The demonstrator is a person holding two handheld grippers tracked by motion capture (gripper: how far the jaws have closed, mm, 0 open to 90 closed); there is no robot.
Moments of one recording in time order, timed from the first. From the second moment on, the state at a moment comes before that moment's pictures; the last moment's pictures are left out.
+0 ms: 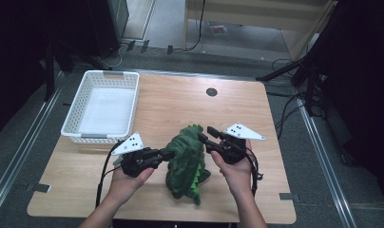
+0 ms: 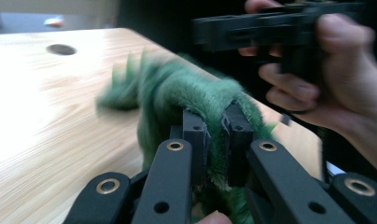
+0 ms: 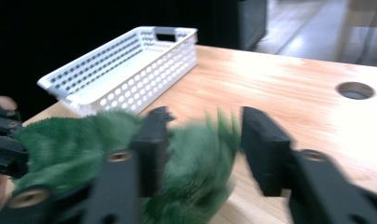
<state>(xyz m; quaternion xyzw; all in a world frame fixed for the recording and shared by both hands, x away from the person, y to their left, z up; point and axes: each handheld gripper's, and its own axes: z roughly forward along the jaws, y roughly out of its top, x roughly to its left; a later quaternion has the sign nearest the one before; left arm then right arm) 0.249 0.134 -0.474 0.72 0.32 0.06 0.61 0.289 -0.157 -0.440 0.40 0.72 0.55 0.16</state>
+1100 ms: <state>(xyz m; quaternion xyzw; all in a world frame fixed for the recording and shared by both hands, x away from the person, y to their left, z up) 0.238 0.143 -0.428 0.66 0.41 0.06 0.63 0.257 -0.099 -0.457 0.37 0.74 0.54 0.16</state>
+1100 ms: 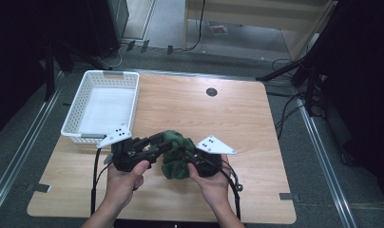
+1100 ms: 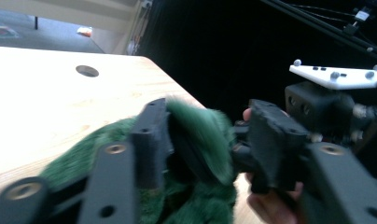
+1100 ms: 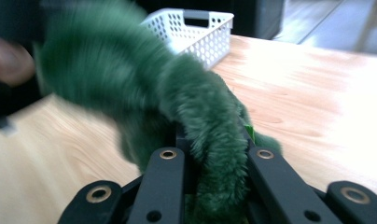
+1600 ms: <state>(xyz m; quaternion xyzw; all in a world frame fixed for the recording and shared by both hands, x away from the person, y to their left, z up) 0.275 0.157 -0.501 0.69 0.42 0.02 0.59 0.271 -0.143 -0.452 0.37 0.68 0.63 0.04</state>
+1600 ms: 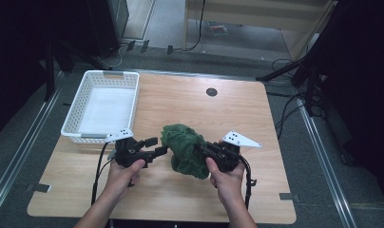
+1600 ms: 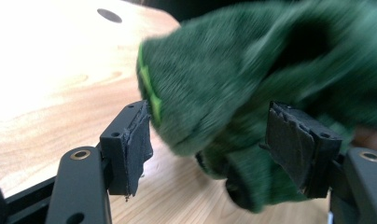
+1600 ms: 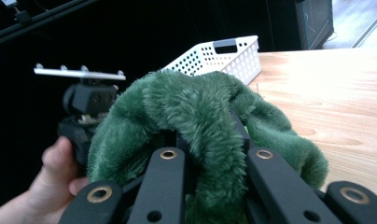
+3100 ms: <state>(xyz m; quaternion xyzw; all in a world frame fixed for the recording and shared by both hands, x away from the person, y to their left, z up) 0.233 0.189 -0.425 0.62 0.42 0.21 0.63 0.290 -0.196 -0.480 0.35 0.75 0.56 0.02</state>
